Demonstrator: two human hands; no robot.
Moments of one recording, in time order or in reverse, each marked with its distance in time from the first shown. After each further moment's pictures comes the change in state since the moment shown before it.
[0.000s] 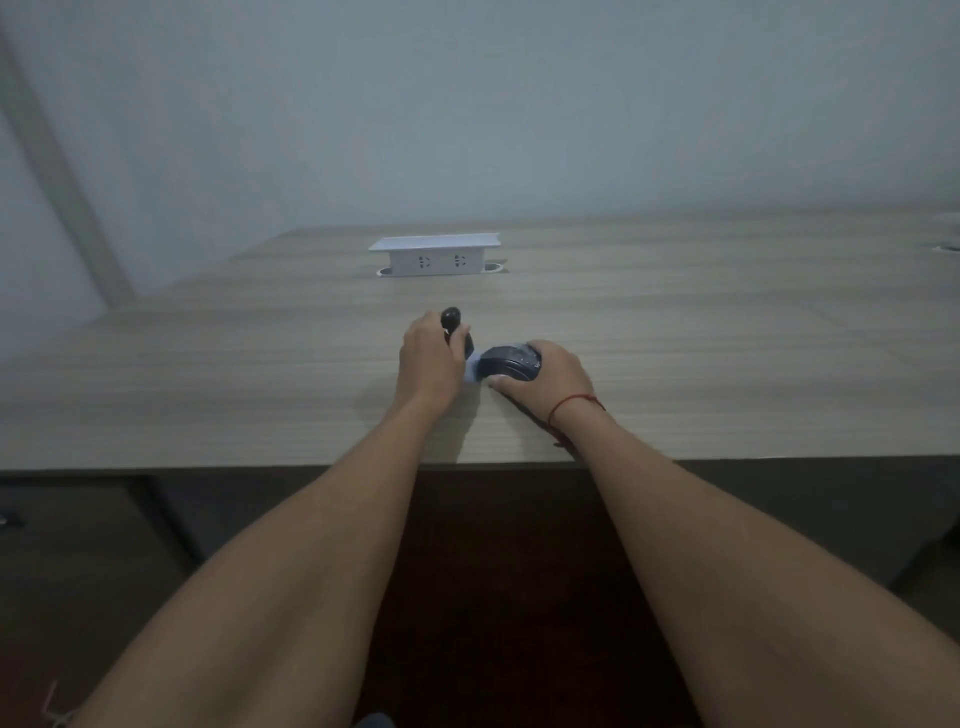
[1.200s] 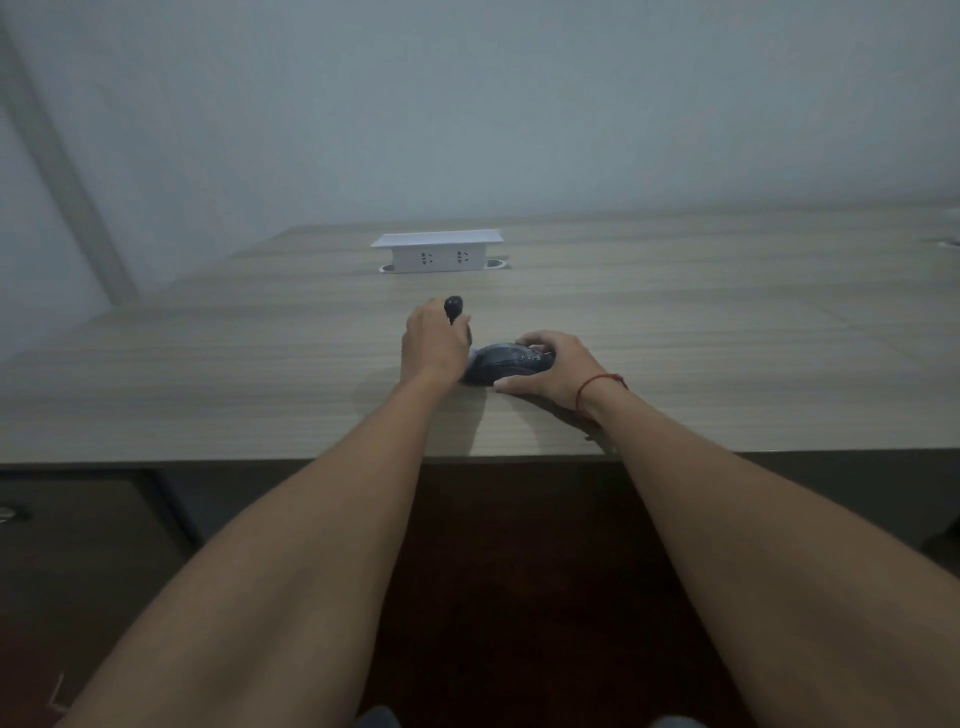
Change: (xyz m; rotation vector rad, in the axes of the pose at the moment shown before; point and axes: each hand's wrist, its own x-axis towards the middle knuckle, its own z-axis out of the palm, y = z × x) left_hand 0.009 0.016 -0.007 0.105 -0.033 -0.072; right_hand 0.009 0.006 -0.018 0.178 -0.192 0.005
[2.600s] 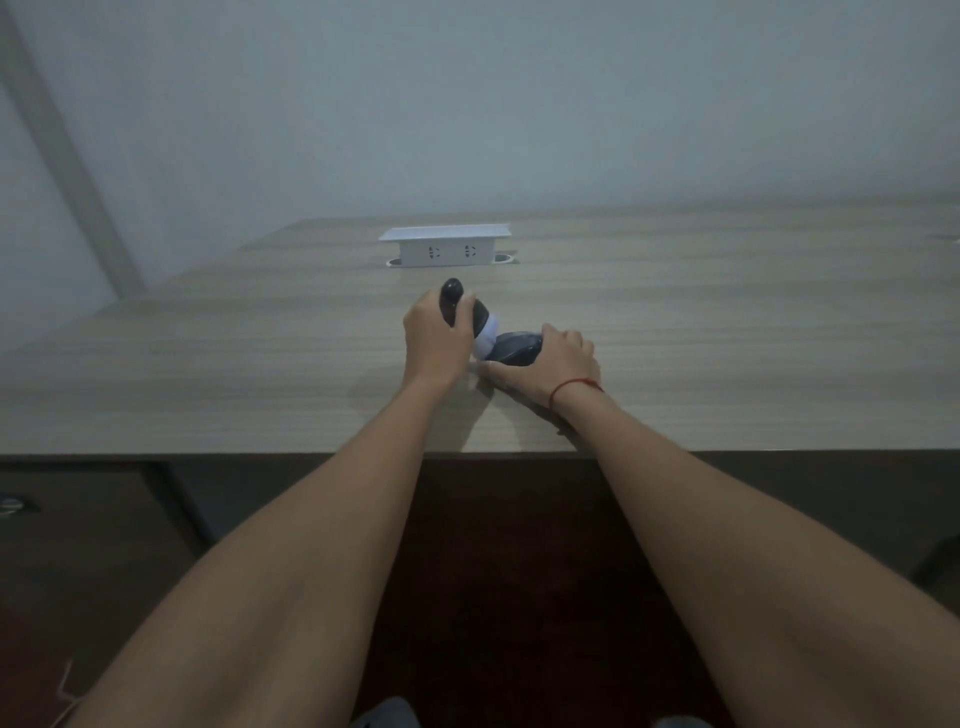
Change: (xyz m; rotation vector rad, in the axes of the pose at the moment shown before) left_hand -0.003 -0.011 0.000 -0.297 0.104 0.066; right_hand 0.000 -0.017 0.031 -0.422 0.210 0.144
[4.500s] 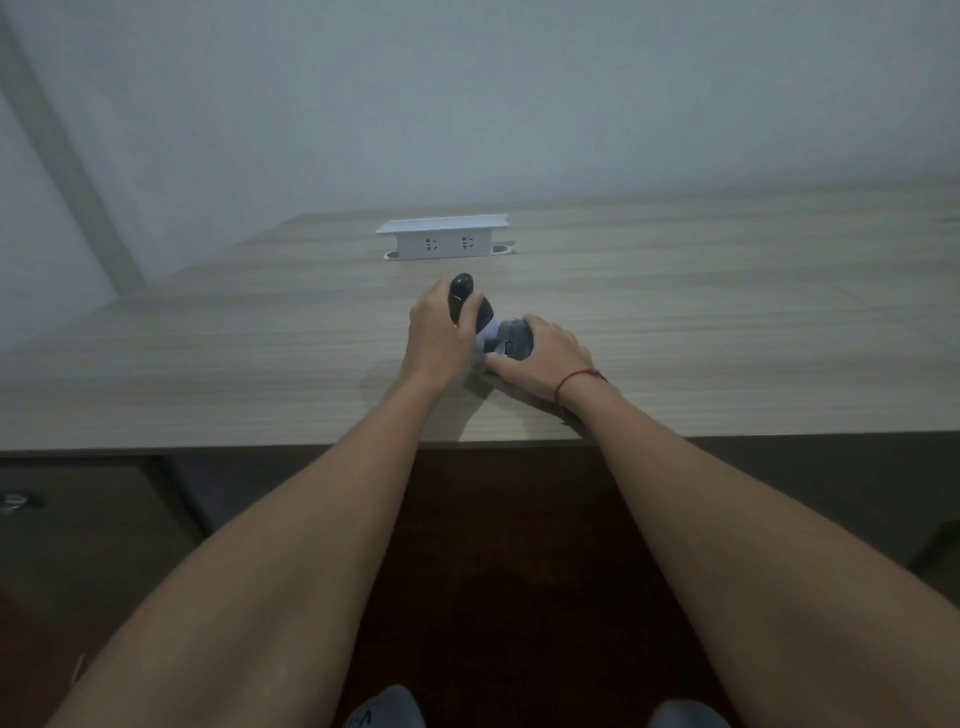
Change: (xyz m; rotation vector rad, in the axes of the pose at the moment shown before) left_hand -0.010 0.001 -0.004 0.086 -0.111 0.119; right_hand 0.002 0.005 -0.001 0.084 -0.055 -0.172
